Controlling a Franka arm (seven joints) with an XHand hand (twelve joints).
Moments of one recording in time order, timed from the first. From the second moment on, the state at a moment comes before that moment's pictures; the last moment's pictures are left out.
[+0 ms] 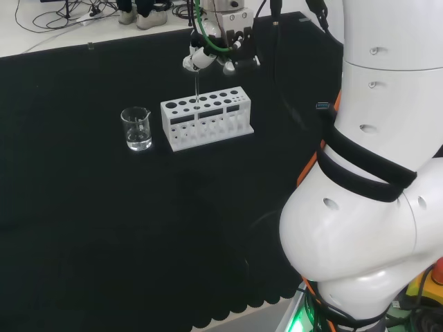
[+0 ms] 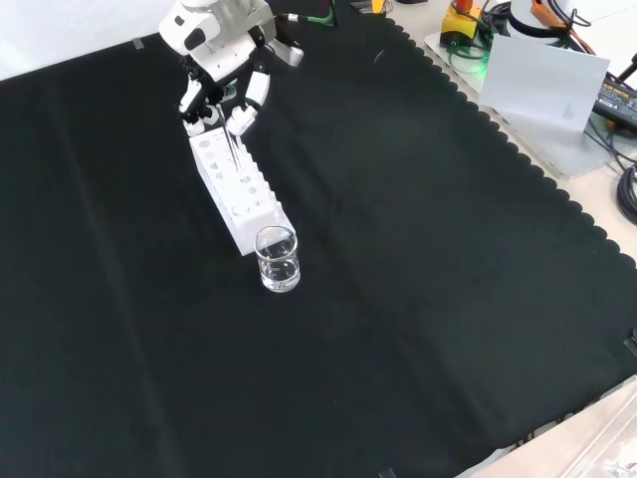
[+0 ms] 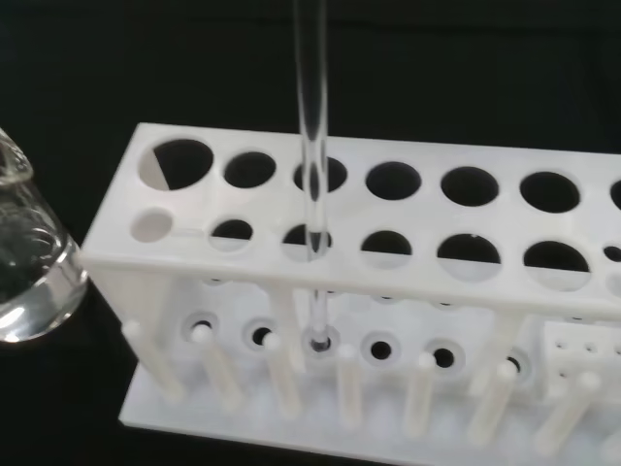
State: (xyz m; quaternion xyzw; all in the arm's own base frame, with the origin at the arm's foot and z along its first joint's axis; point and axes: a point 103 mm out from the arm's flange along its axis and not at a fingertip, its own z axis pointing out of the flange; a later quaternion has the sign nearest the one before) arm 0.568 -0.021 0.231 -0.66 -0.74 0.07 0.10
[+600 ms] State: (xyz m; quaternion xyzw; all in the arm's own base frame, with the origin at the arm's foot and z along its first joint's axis) arm 0.559 -0.004 0.238 -0.65 -0.75 0.03 0.10
